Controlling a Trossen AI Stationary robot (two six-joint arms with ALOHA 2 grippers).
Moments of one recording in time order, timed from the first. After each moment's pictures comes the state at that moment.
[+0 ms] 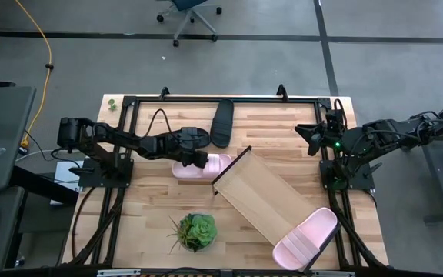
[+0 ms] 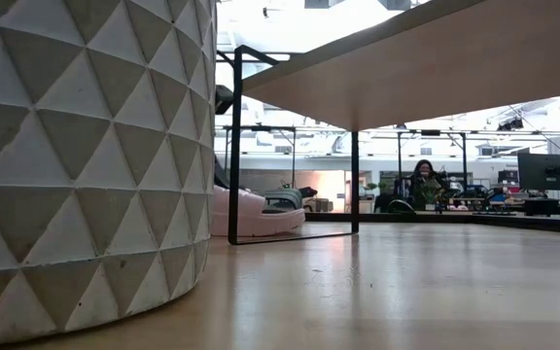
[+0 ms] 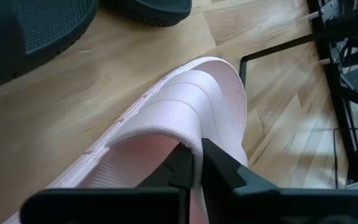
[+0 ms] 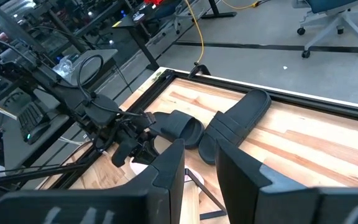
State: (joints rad) left arm 0.27 1.51 0.56 0.23 0.03 -1.02; right arm 0.35 0.74 1.05 -0.80 0.81 0.91
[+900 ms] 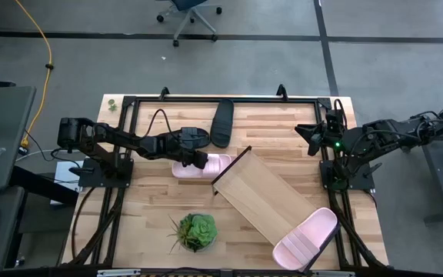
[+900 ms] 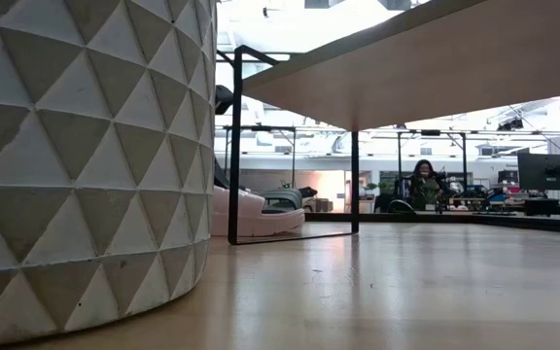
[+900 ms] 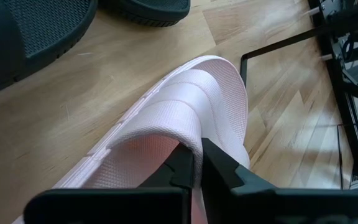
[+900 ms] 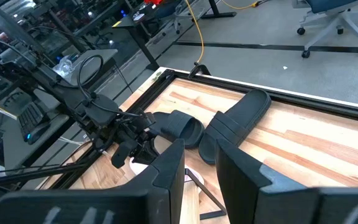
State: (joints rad) left arm 0.27 1.51 0.56 0.23 0.03 -1.00; right arm 0.34 0.74 1.05 -0.80 0.81 0.91
